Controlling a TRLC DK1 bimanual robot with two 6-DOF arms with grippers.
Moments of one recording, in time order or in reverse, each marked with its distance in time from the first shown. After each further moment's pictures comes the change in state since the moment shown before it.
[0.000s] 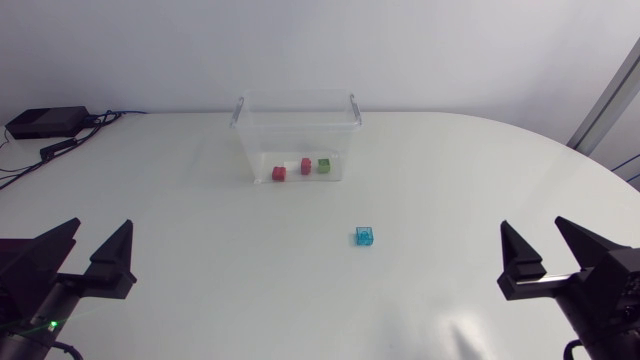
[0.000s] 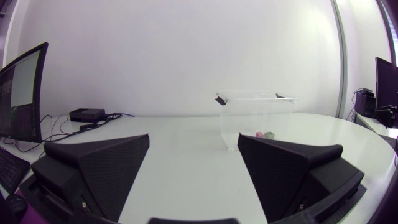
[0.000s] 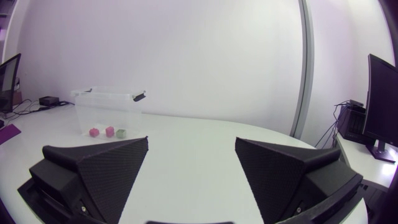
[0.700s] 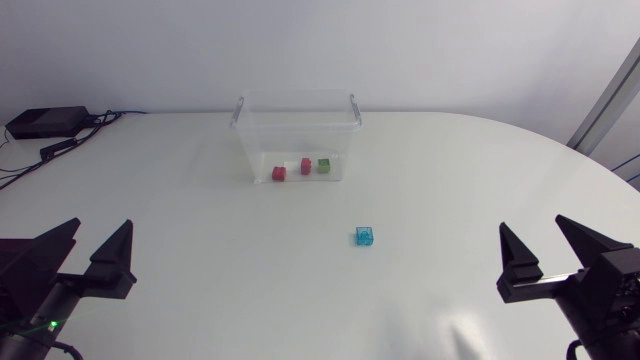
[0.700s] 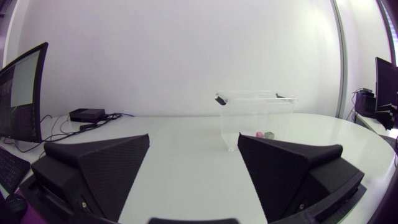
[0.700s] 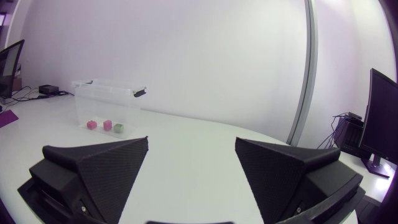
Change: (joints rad) left arm 0.000 0.000 0.000 0.000 0.000 0.000; right arm 0.002 0.000 0.000 0.000 0.000 -0.079
